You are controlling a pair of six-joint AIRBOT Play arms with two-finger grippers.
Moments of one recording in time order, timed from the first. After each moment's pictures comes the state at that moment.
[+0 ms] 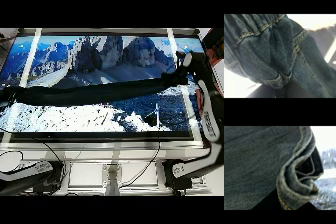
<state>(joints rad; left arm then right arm) 0.74 -1.34 1.08 1.00 -0.97 -1.31 -0.06 -1.60 1.46 -1.58 1.23 1.75</state>
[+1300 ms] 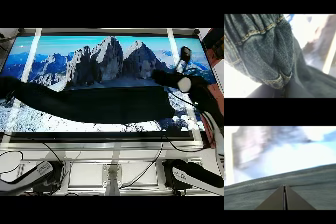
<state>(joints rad) 0.69 -1.15 1.05 0.87 -0.96 -1.14 0.20 -1.26 1.12 -1.38 0.61 1.89</state>
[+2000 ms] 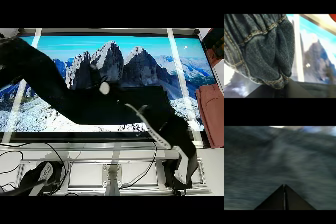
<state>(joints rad) 0.44 -0.89 1.04 0.63 -0.99 -1.11 0.78 -2.00 1.82 -0.94 0.69 1.71</state>
